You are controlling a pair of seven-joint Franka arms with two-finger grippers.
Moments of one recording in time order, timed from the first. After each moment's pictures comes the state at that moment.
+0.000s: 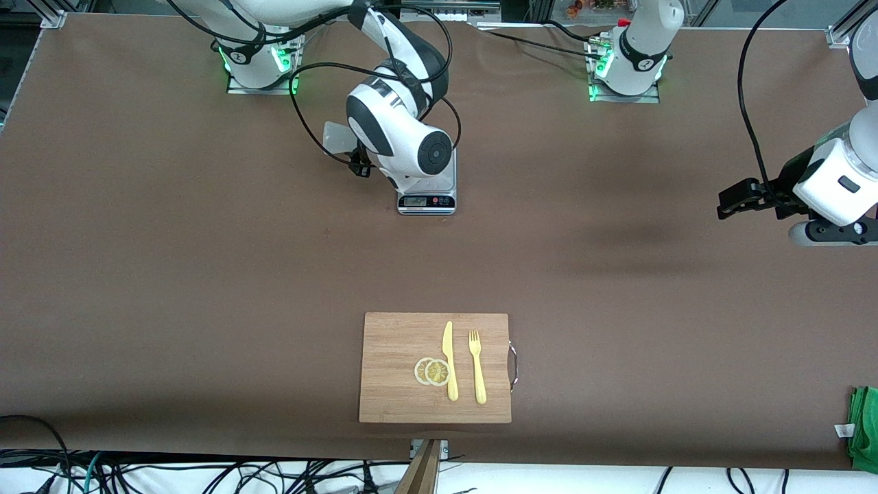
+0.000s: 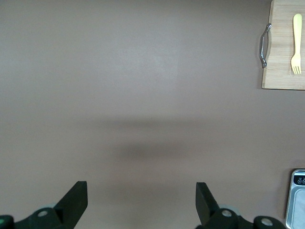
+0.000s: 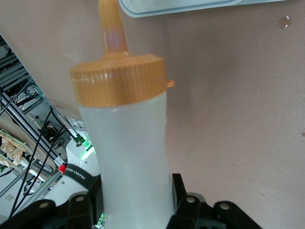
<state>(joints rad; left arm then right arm) -0.02 0.18 -0.03 -1.45 -0.01 1.58 -0.09 0.64 0.61 0.20 -1.46 -0.13 1.25 -0.65</state>
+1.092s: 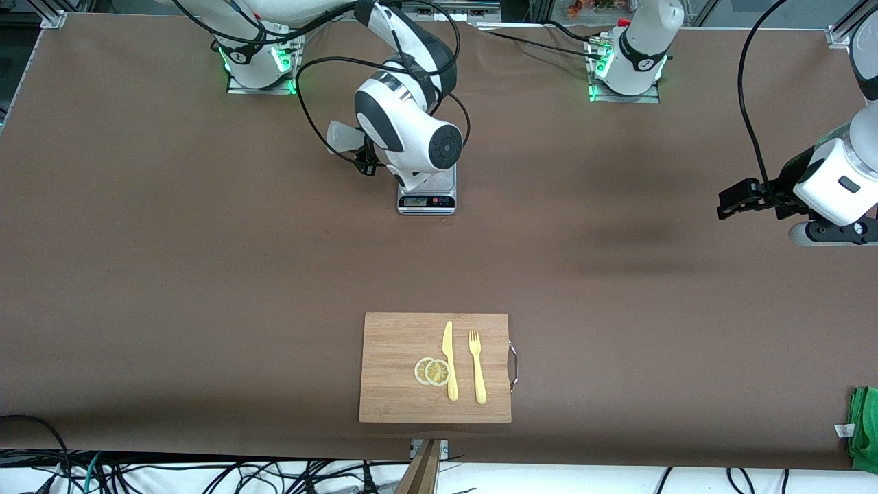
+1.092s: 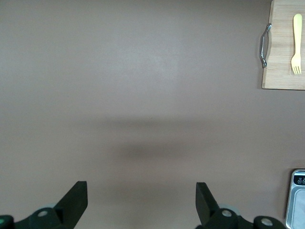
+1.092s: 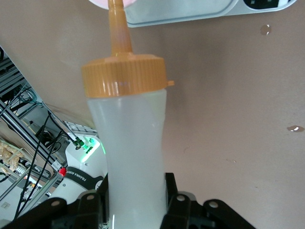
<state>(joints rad) -0.02 0.18 -0.03 -1.45 -0.01 1.58 -0.09 0.66 0.63 0.20 -1.38 -0.14 1.21 -0.61</state>
